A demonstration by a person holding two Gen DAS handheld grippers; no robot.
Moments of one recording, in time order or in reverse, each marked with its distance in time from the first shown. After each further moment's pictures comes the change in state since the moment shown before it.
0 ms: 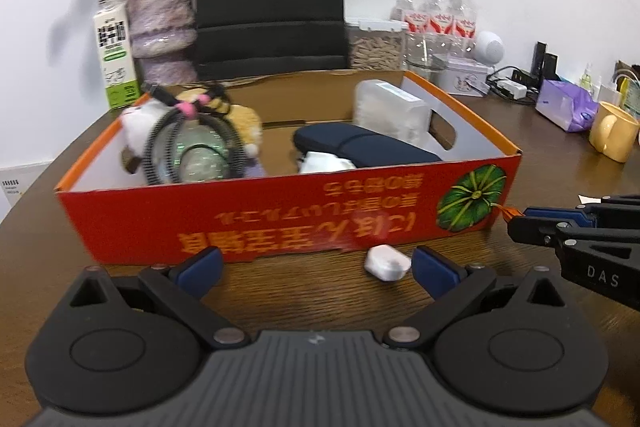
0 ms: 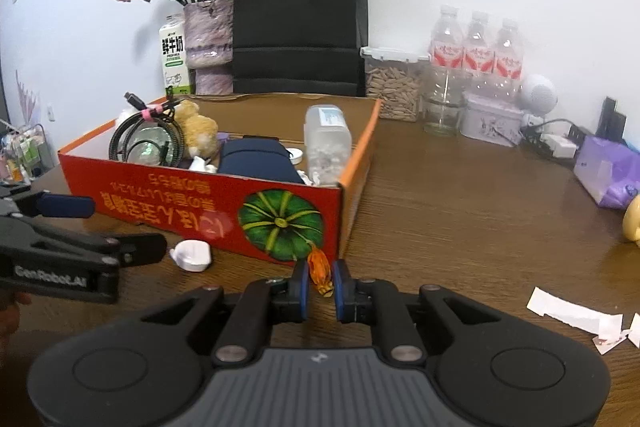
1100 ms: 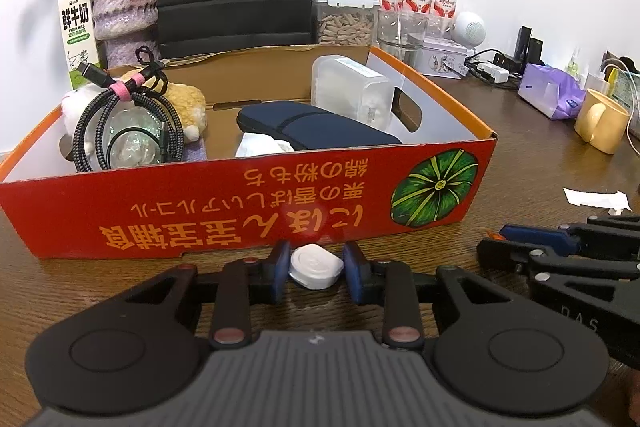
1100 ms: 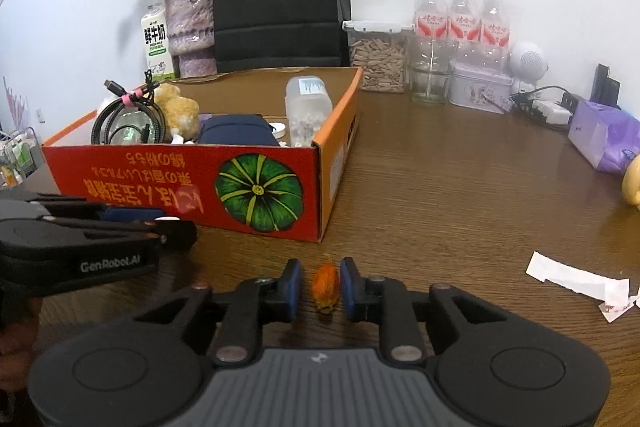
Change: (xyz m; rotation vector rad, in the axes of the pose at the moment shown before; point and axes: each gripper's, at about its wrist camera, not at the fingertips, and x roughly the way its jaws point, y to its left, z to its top) left arm 0.026 -0.026 0.000 -0.011 0.049 -0.064; right arm 0.008 -0.007 -0.012 0.047 0.053 -0.018
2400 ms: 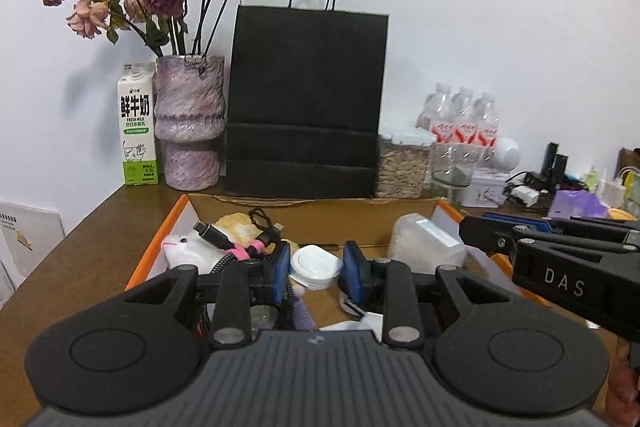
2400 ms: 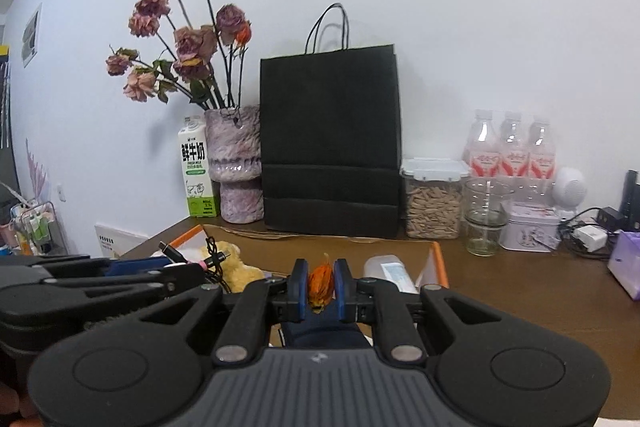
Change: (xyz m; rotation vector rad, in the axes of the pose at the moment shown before) left arm -0.041 0.081 0.066 -0.072 -0.284 0.044; right arm -0.001 0.073 0.107 -0.018 -0.304 0.050
